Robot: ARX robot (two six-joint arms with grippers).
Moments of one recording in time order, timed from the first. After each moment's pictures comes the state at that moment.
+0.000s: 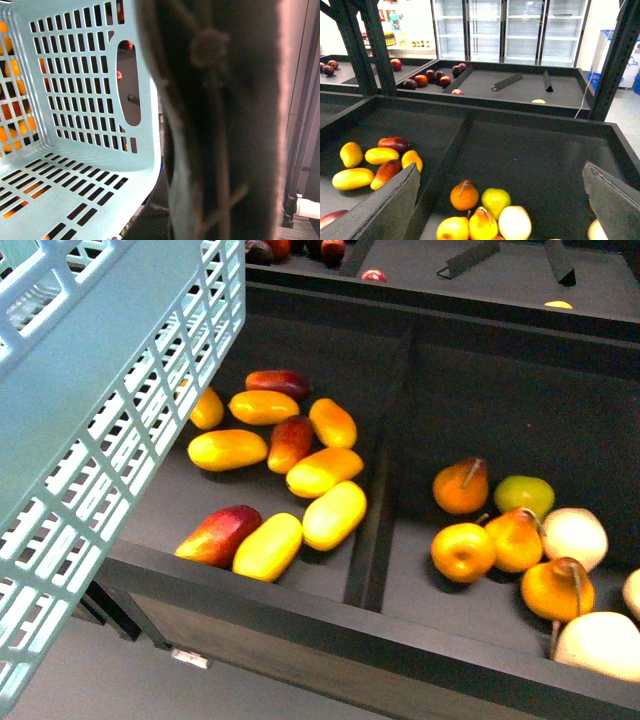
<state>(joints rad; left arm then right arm) -0.21 0.92 0.84 -0.06 -0.16 -1.44 0.00 0.00 0.01 0.00 0.00 0.00</state>
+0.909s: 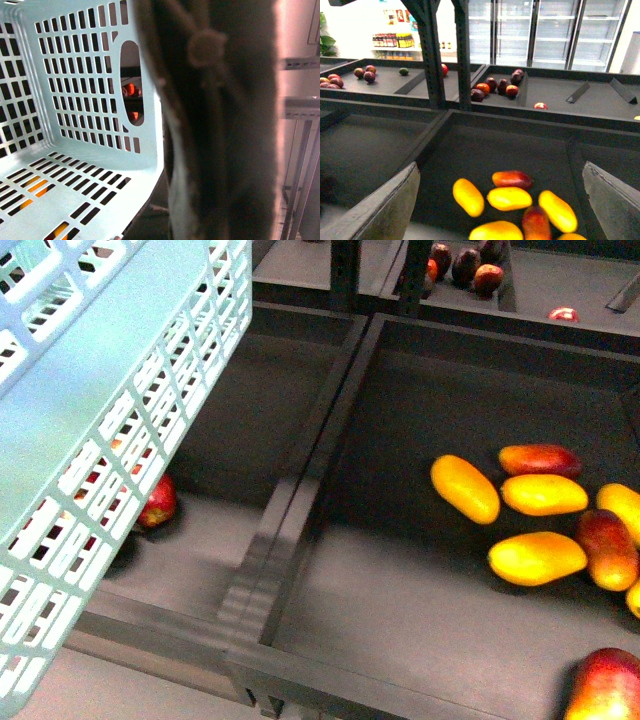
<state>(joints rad) -0.21 0.92 0.84 -0.06 -0.15 -1.44 0.00 0.00 0.01 0.00 0.00 0.00</state>
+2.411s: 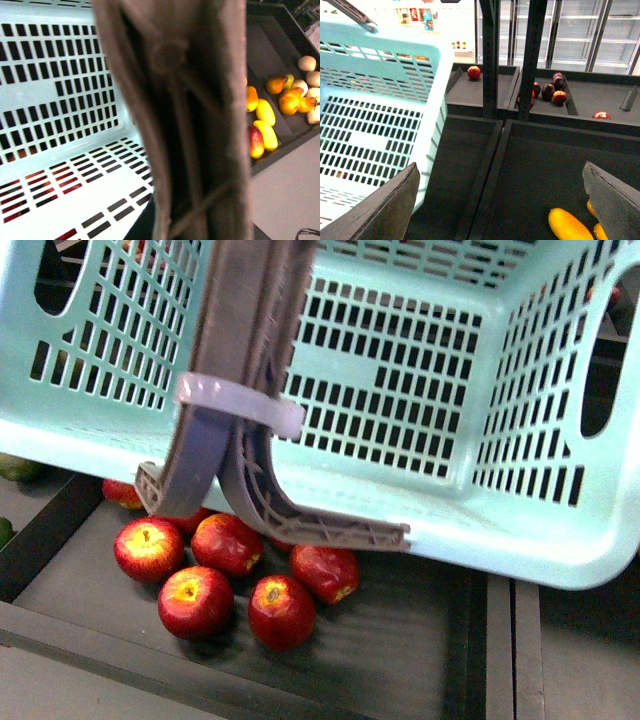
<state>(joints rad) -0.51 1.42 0.96 -0.03 0.34 -0.17 0.00 0.00 0.01 0.00 -0.01 0.00</state>
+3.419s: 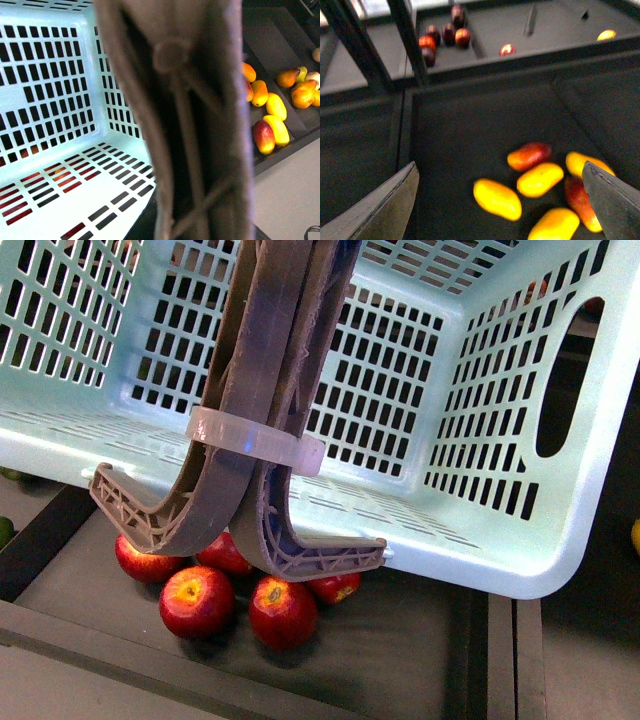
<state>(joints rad) -0.61 1.38 0.95 -0.06 0.23 -0.16 -0.43 1.12 0.41 0.41 -0.03 0.08</state>
